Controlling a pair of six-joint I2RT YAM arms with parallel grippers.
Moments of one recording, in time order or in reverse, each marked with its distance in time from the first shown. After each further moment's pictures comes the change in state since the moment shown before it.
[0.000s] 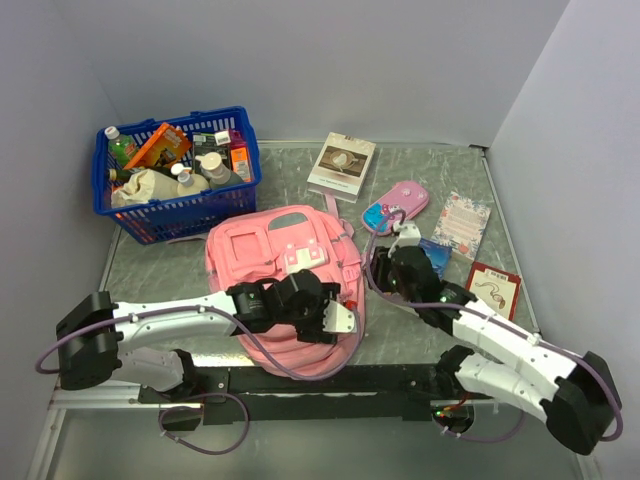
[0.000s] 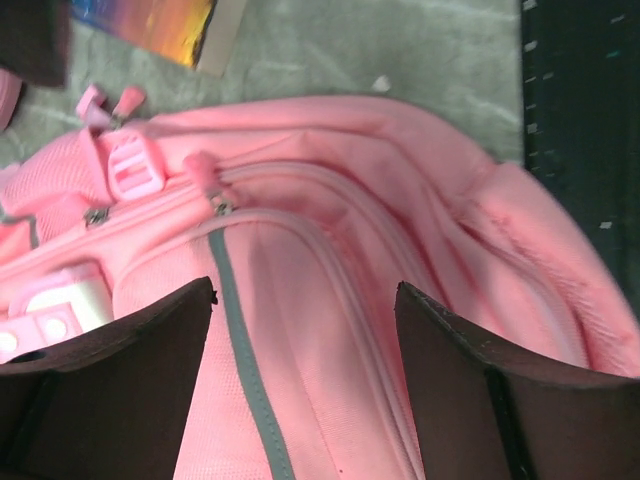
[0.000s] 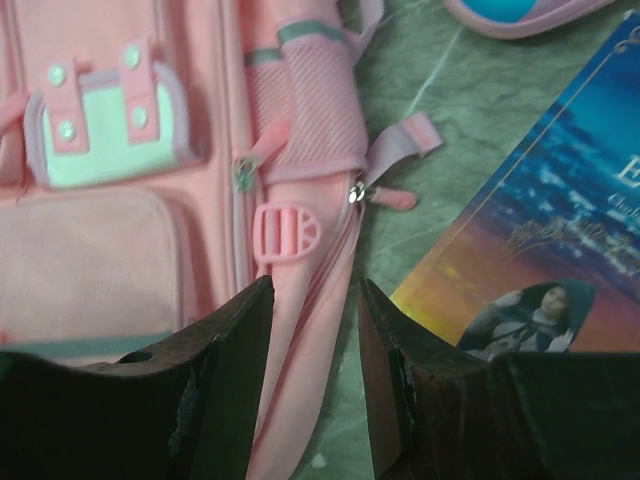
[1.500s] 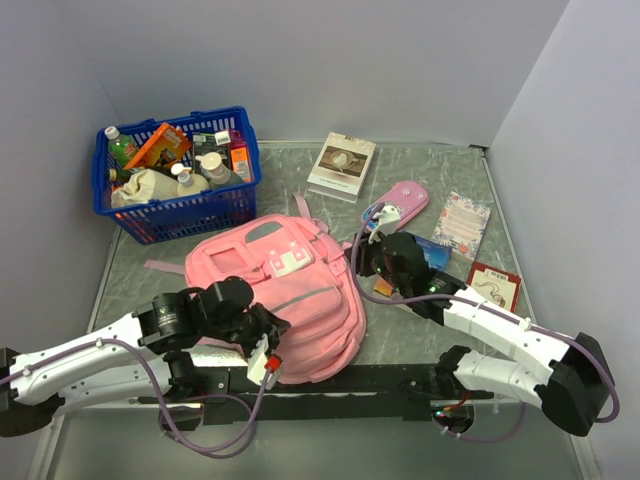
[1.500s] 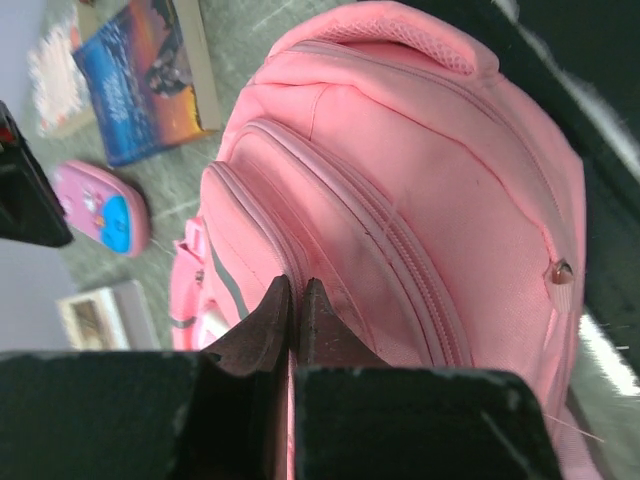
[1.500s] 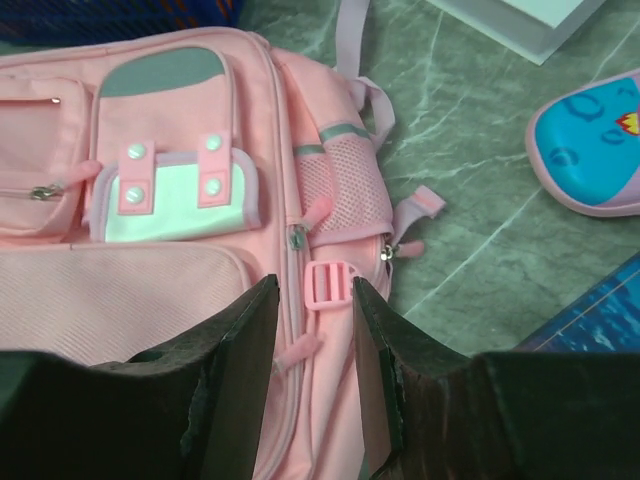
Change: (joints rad) left arm 0.039 -0.536 -0.043 -0.483 0.228 0.599; right arm 0.056 0.132 0.137 0.179 -0.047 -0.183
